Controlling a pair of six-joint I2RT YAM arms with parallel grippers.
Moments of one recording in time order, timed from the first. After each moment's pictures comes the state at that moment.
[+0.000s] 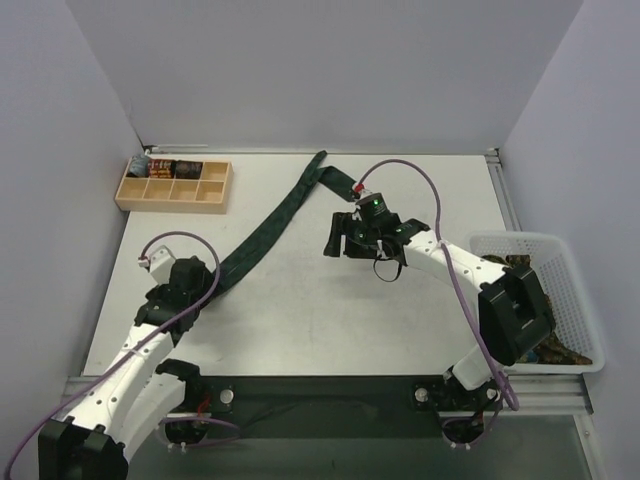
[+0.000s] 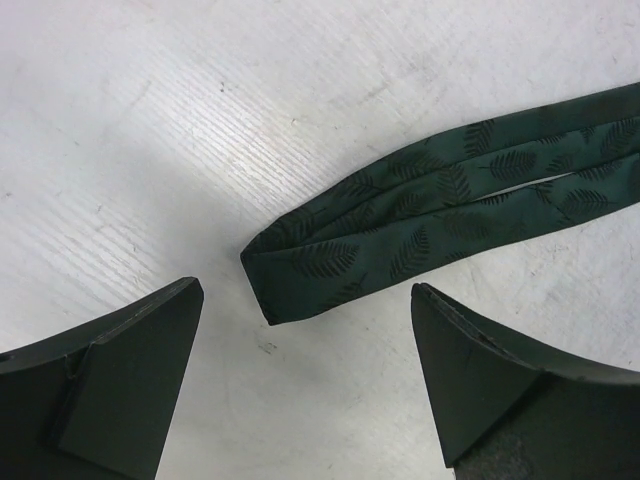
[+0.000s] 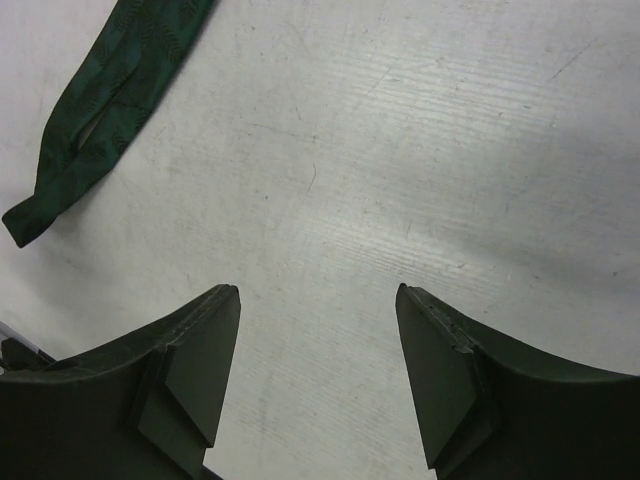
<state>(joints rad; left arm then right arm) -0.28 0.78 0.48 -0.57 -0.49 -0.85 0.60 1.58 1.06 -0.29 -0.12 0.54</state>
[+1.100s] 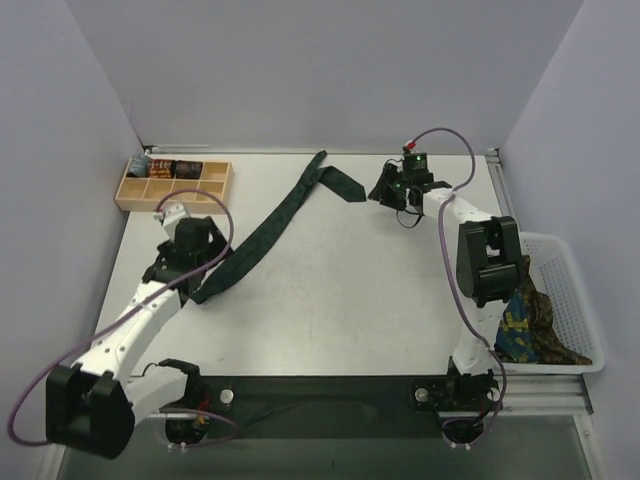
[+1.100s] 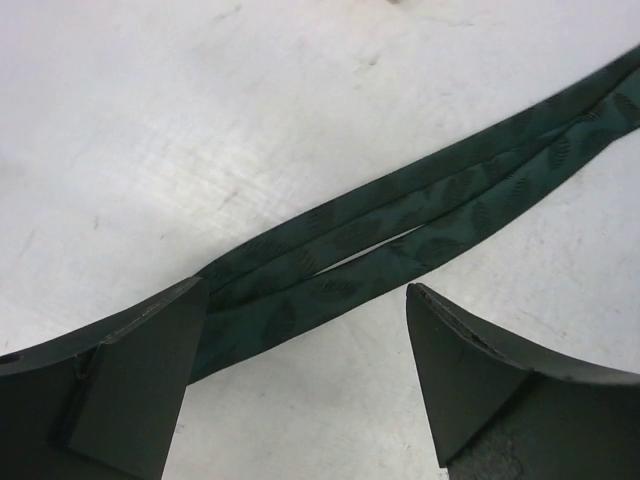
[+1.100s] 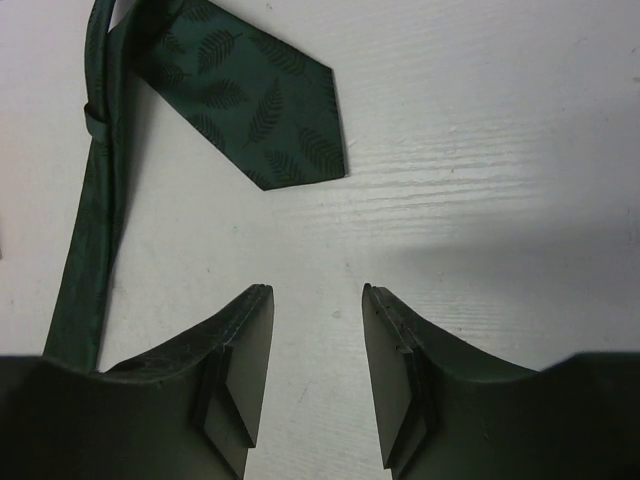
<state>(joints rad) -0.25 0.99 0.65 -0.40 -0.41 -0.73 0.20 2.00 1.41 -0.15 -0.15 0.53</state>
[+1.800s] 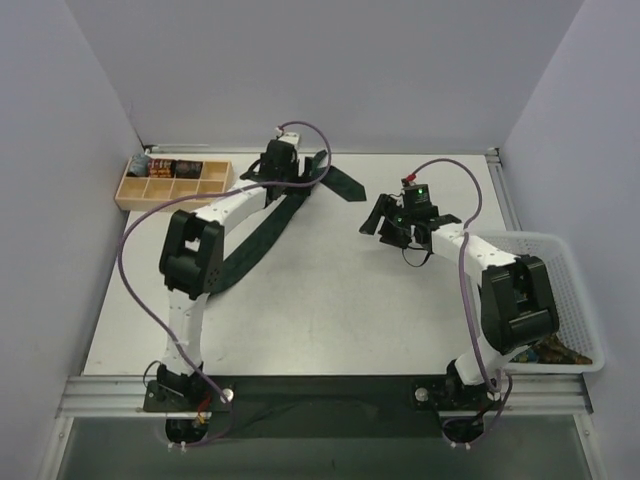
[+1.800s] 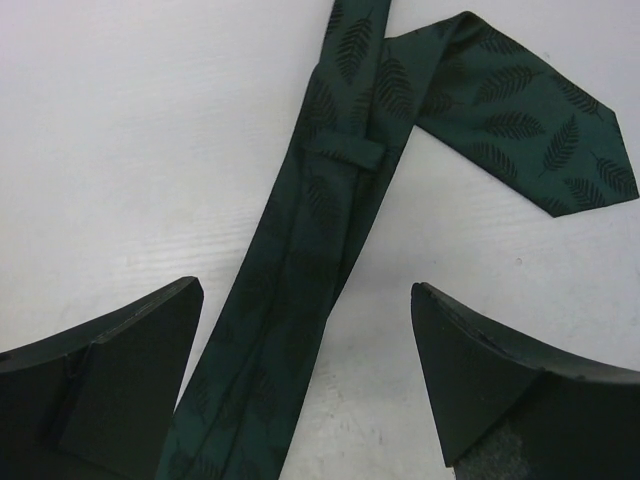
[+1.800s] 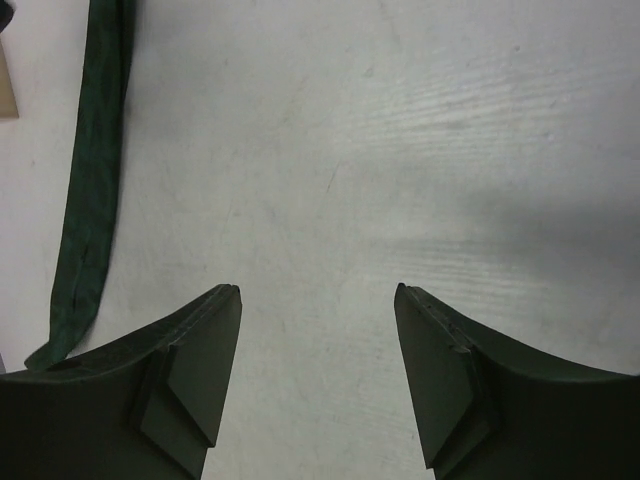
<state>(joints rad) -0.43 2.12 1.70 -0.22 -0.17 -0.25 0.28 1.66 1.02 -0.16 -0.20 0.62</state>
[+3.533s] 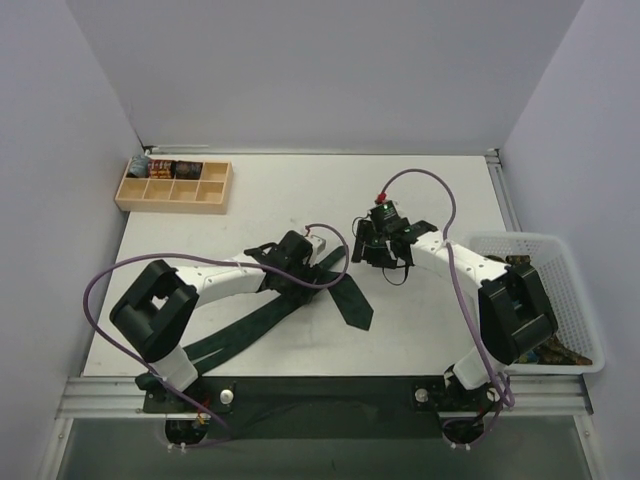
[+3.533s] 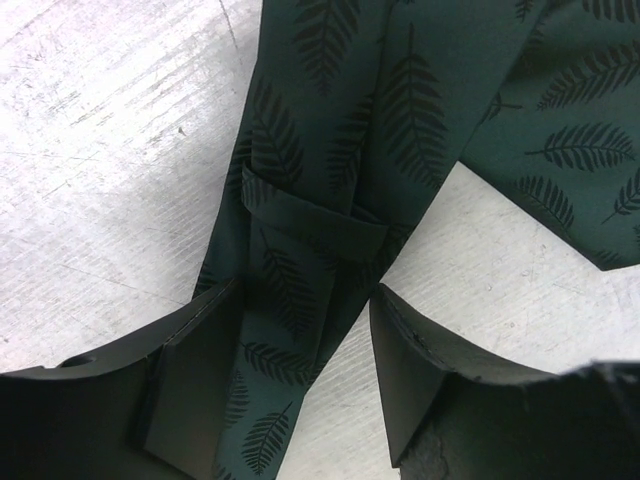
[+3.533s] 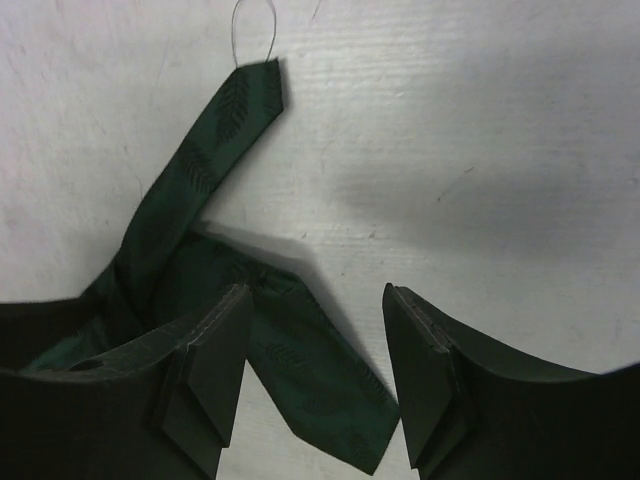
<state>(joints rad) -0.77 1.66 0.94 -0.33 0.02 -0.29 0.50 1.58 1.01 -0.43 0.07 0.64</state>
